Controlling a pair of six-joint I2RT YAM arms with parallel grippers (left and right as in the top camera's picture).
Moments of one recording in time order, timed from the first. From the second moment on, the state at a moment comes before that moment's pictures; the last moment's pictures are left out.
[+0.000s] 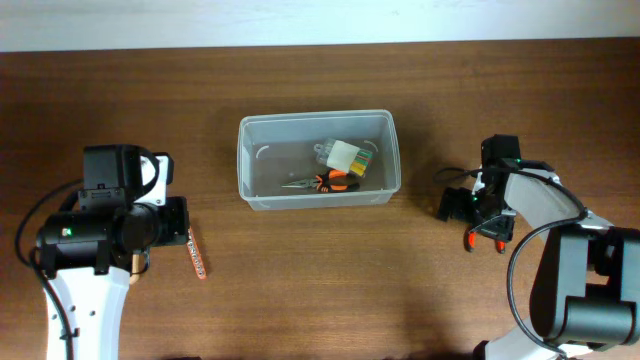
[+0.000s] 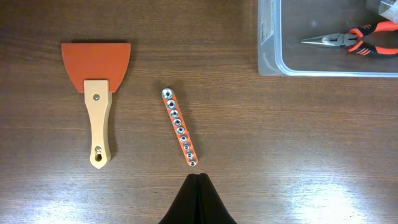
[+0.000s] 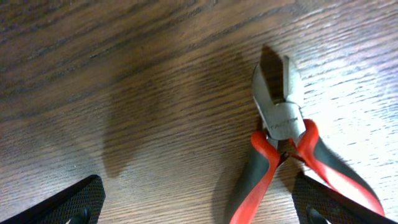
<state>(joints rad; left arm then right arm) 0.06 1.17 1.25 -1.23 0.03 0.00 -0.13 1.78 1.01 -0.77 -0.06 0.25</state>
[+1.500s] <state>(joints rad) 0.06 1.17 1.25 -1.24 0.03 0.00 -0.13 1.78 1.00 -0.79 -0.04 0.24</state>
